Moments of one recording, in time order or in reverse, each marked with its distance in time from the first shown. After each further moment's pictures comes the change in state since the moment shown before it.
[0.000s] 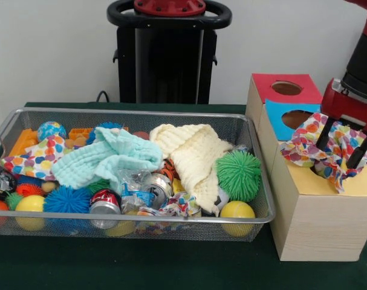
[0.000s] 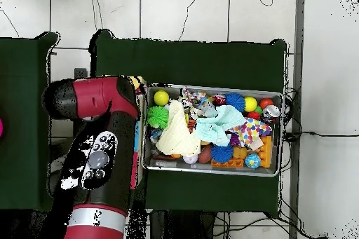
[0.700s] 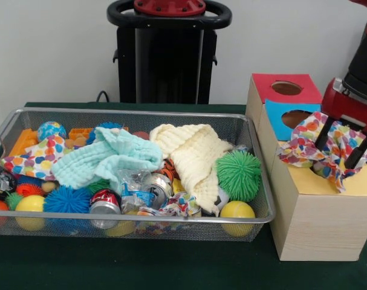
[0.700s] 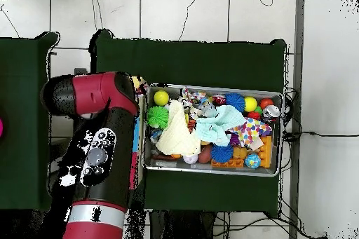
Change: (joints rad) arm -0.003 0.019 -0.010 -0.040 0.000 0.058 0.000
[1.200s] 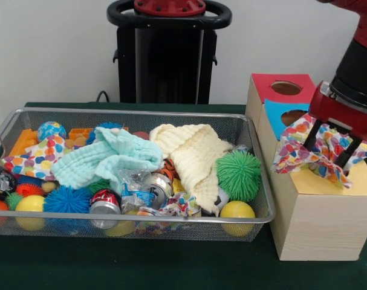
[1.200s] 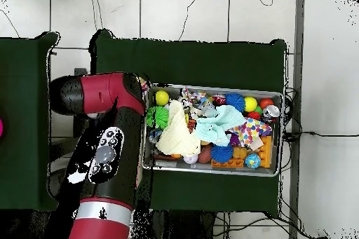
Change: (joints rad) arm -0.018 0.003 0.000 0.015 0.000 0.000 0.000
